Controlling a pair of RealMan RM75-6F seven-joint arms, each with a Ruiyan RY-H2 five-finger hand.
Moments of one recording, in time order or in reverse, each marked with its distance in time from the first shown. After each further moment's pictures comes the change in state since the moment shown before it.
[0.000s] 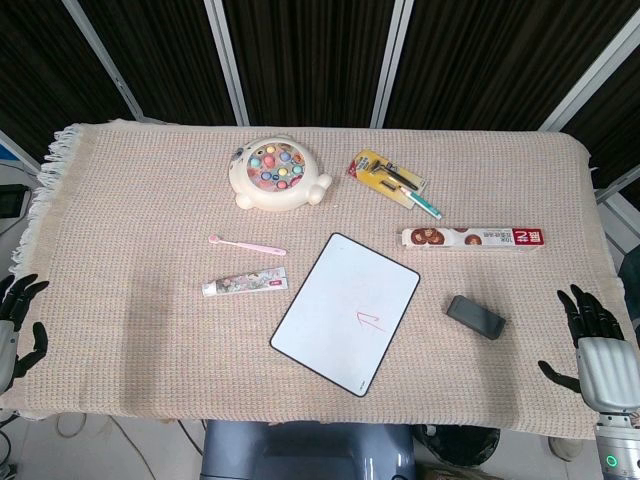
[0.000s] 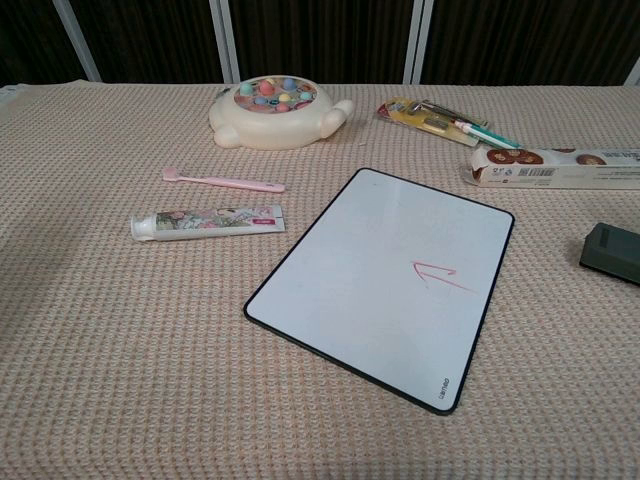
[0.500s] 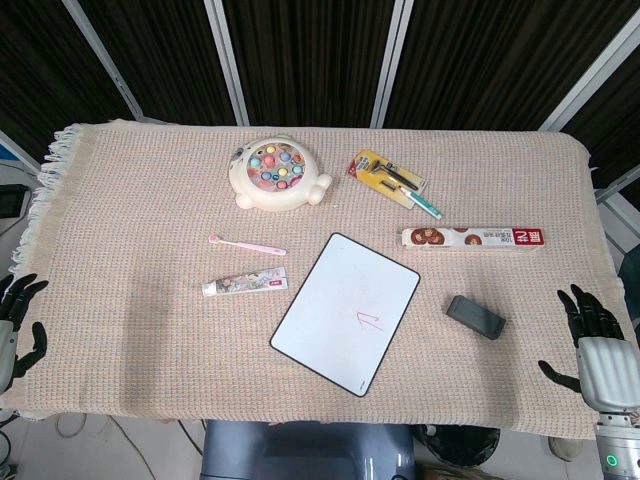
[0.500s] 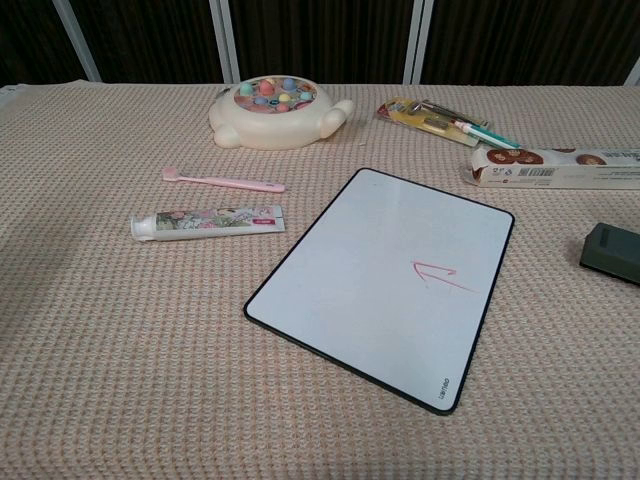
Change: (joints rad) left arm 0.000 -0.001 -0.001 -0.001 -0.003 0.000 0.001; right arm 0.001 0.001 0.000 -0.001 0.003 -0.005 0.003
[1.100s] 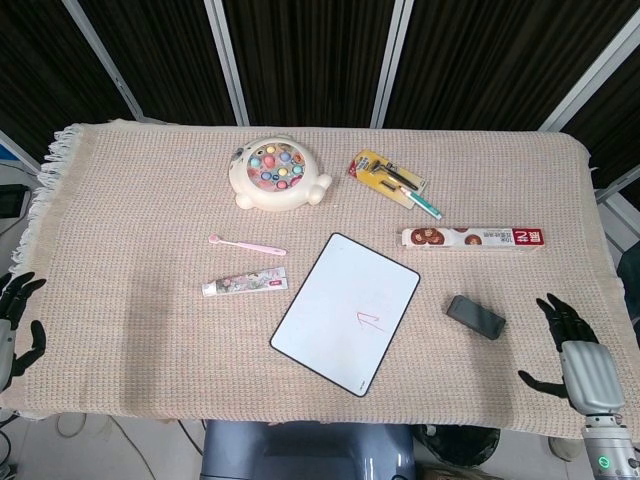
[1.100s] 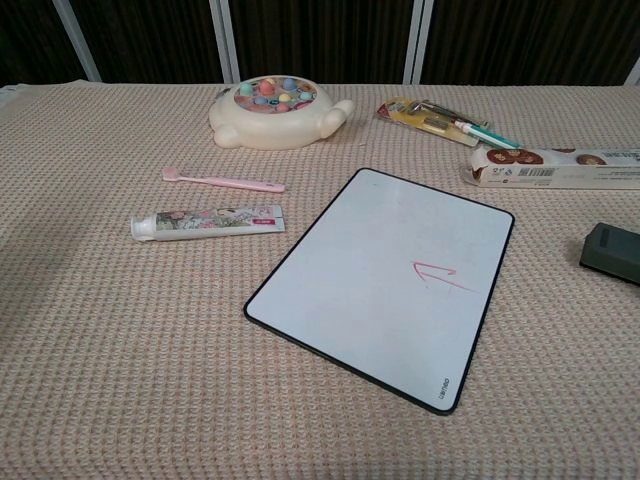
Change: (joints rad) left arm -0.001 0.000 -0.007 -0.008 -0.006 0.002 -0.008; right arm 0.022 0.036 -0.040 -0.074 0.008 -0.117 0.146
